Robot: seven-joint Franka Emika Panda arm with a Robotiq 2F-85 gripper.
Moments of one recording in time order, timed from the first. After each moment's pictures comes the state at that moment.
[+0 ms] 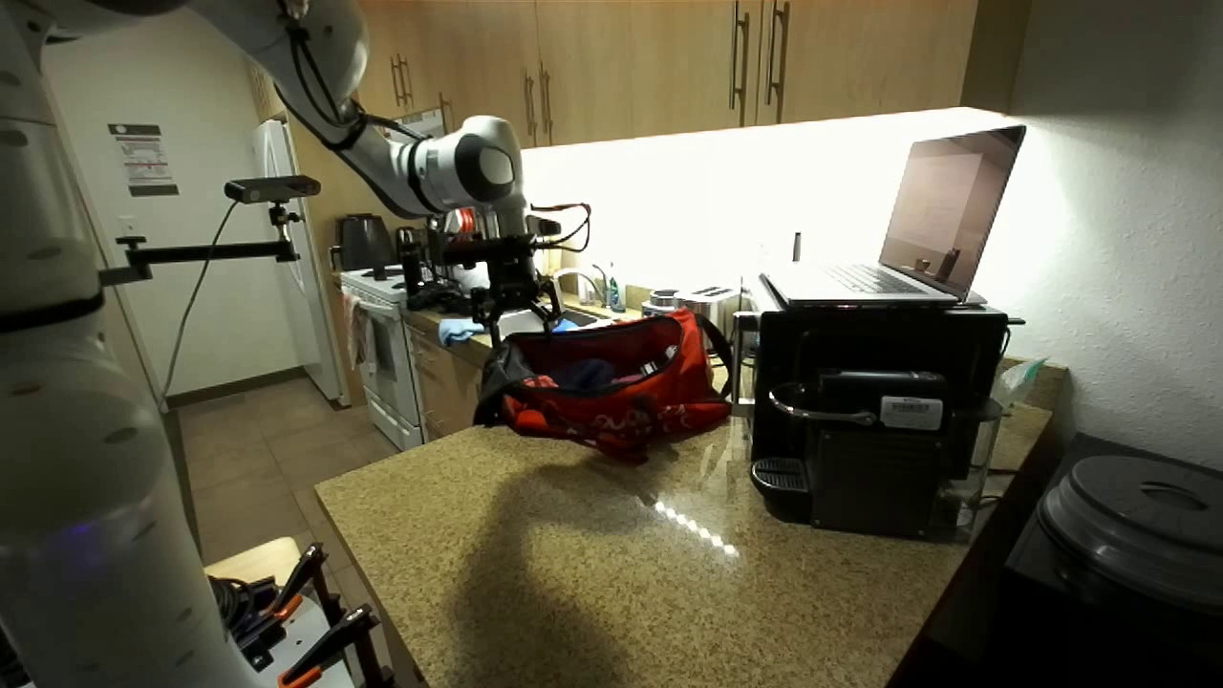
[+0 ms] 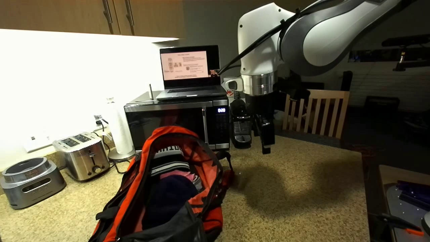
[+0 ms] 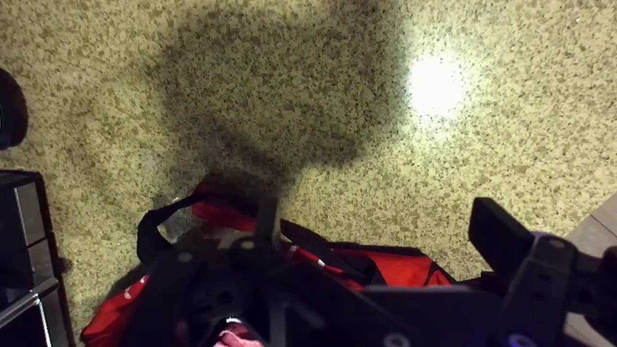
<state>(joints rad) 0.20 0.05 0.19 -2.13 -0.17 2.10 -0.16</state>
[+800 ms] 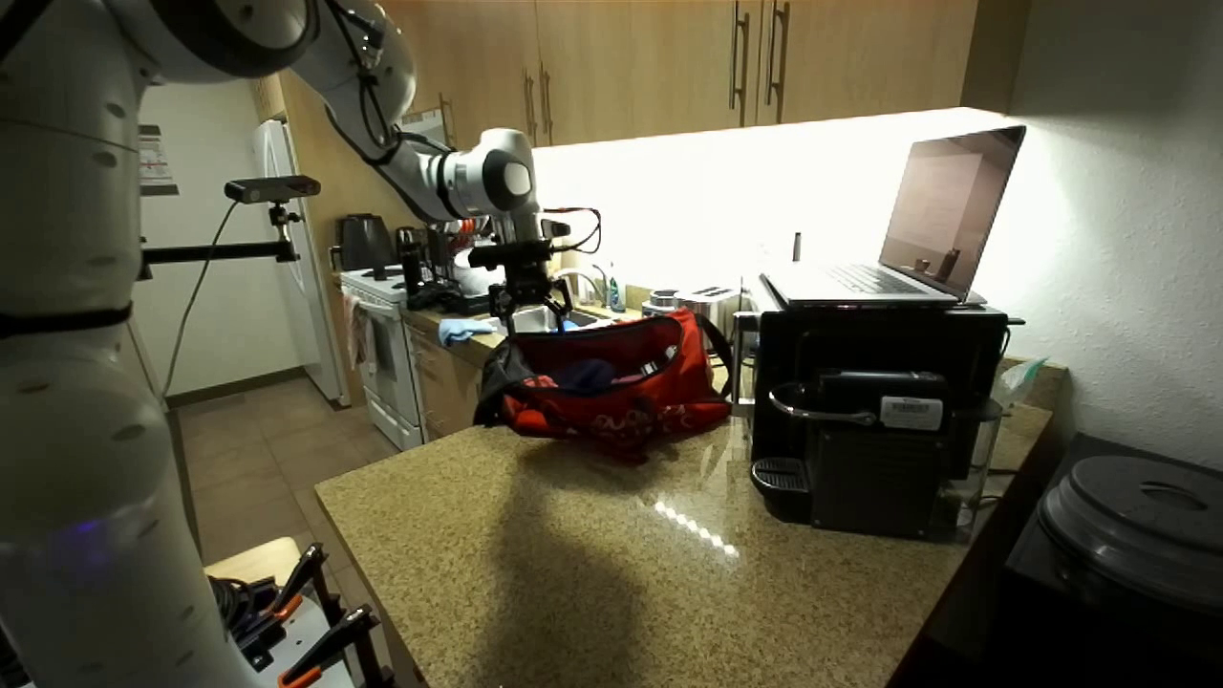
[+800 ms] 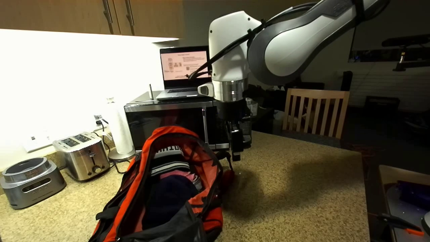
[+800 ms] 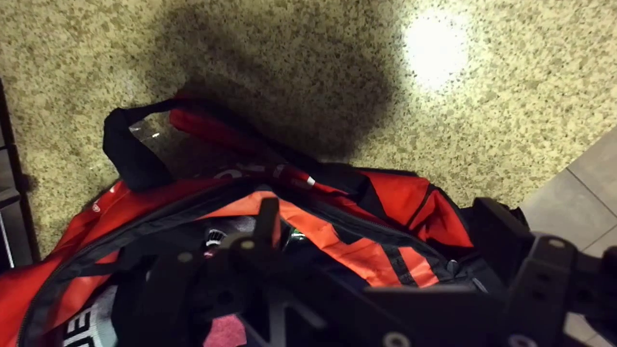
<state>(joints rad) 0.23 0.25 0.21 -1.90 -0.19 2.13 -0.16</state>
